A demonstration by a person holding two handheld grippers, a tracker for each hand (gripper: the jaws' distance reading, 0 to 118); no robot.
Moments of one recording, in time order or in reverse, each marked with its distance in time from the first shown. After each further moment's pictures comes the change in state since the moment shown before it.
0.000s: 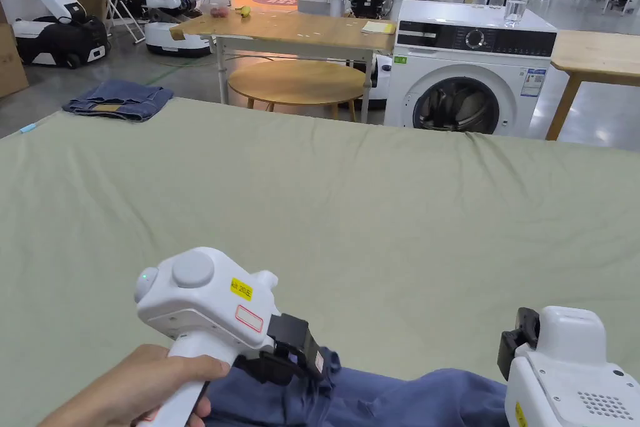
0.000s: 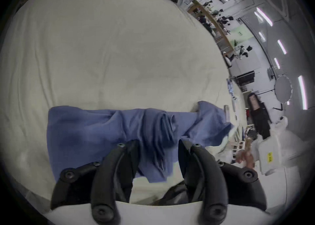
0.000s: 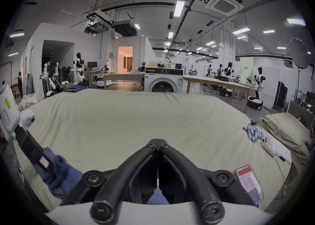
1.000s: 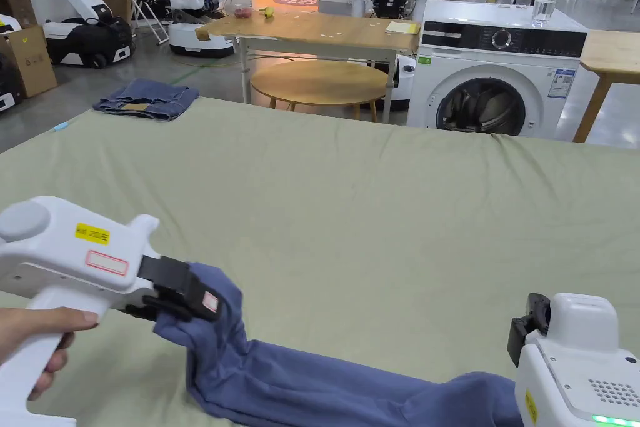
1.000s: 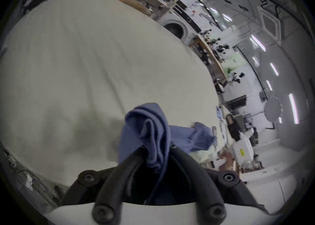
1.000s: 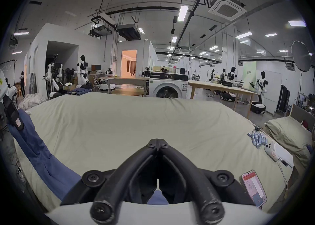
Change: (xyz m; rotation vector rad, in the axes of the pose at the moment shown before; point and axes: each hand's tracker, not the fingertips) left arm -0.066 -0.020 0.137 0.190 -0.069 0.065; right arm -0.026 0.010 -0.001 0.043 0.030 0.015
